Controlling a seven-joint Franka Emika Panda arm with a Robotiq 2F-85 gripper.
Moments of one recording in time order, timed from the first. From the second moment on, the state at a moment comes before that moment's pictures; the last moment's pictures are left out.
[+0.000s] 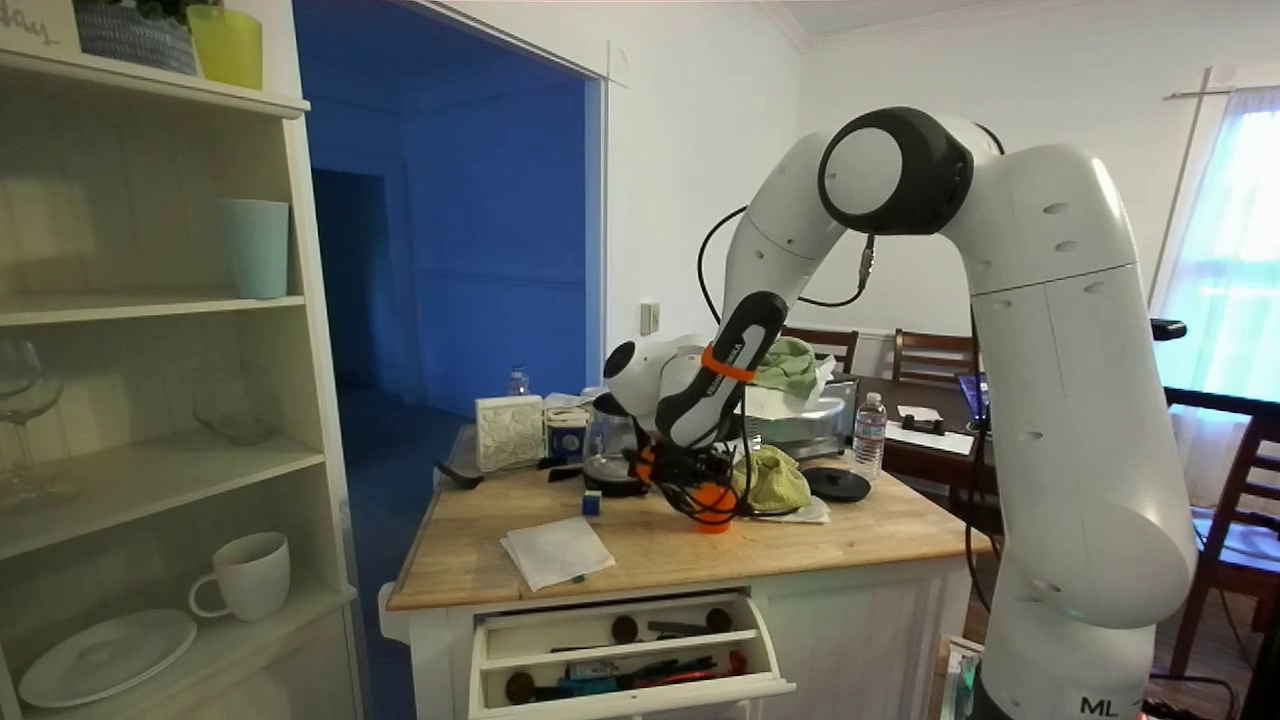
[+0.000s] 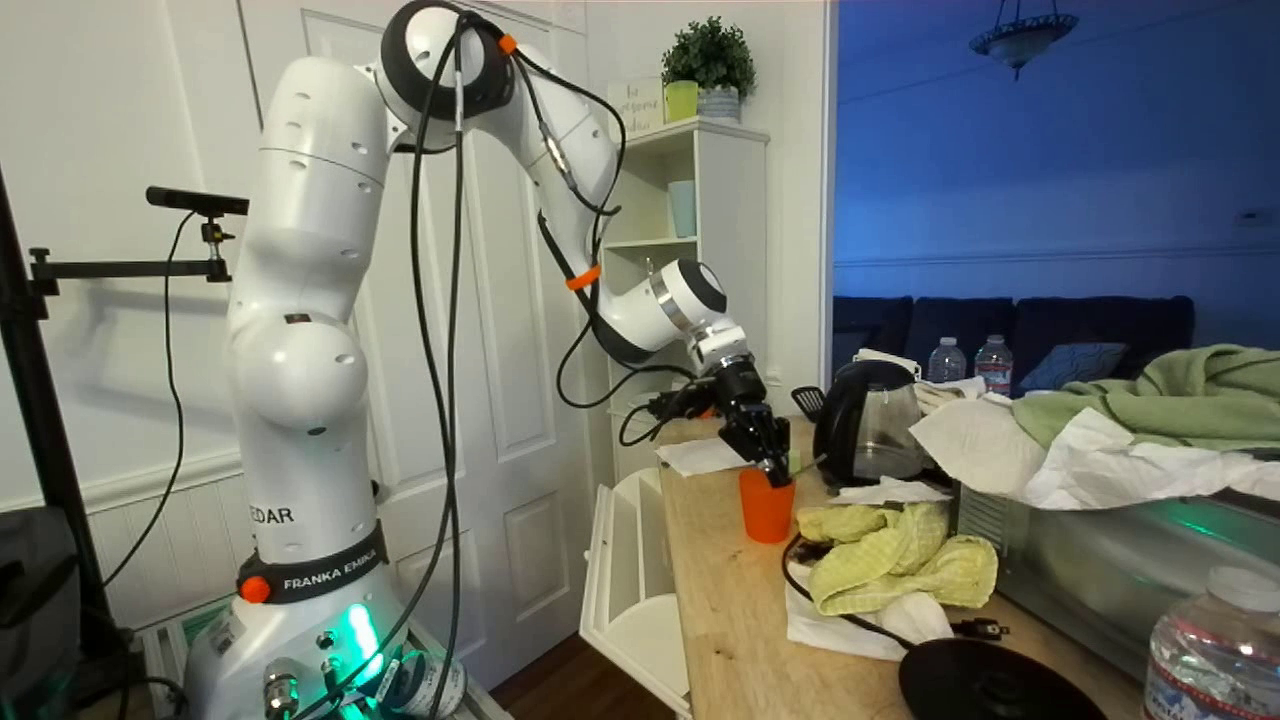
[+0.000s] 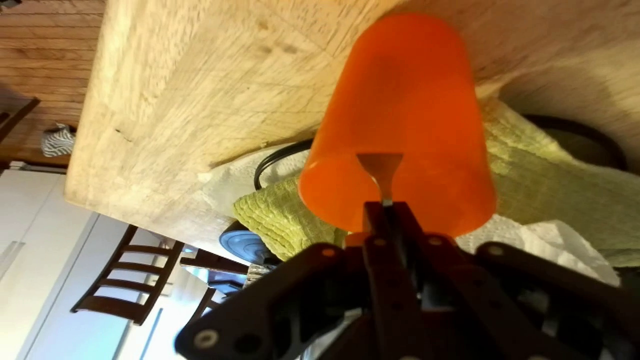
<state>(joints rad) -0.10 0.29 -0.20 -2.17 -0.91 2.20 2.01</state>
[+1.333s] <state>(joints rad) -0.07 0.28 -0.18 -2.14 -0.91 2.14 2.02</state>
